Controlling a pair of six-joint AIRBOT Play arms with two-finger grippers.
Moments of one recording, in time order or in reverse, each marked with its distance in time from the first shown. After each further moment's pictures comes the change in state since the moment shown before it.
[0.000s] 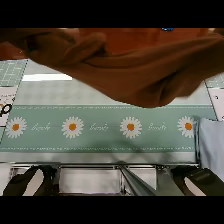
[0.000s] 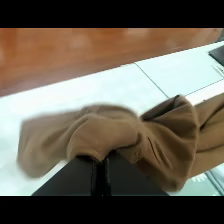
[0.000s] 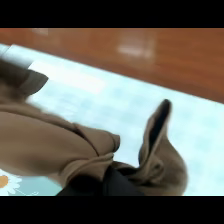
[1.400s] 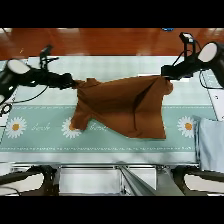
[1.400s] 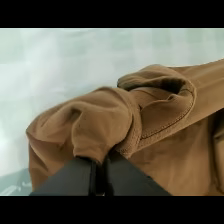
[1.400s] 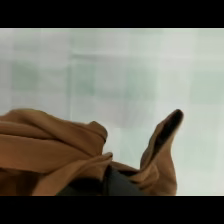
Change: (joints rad) left arm -0.326 -0.657 -0.303 0.330 0.381 -0.128; right arm -0.227 -0.762 -0.219 -0.039 -0.282 -0.005
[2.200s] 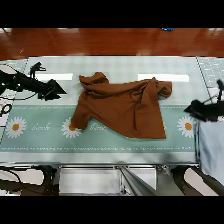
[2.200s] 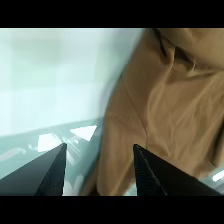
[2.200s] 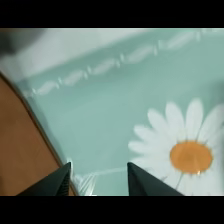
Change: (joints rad) left arm 0.262 -0.183 0.039 -0.016 -0.283 -0.020; right arm -0.521 0.425 -0.669 0.225 0.067 -0.188
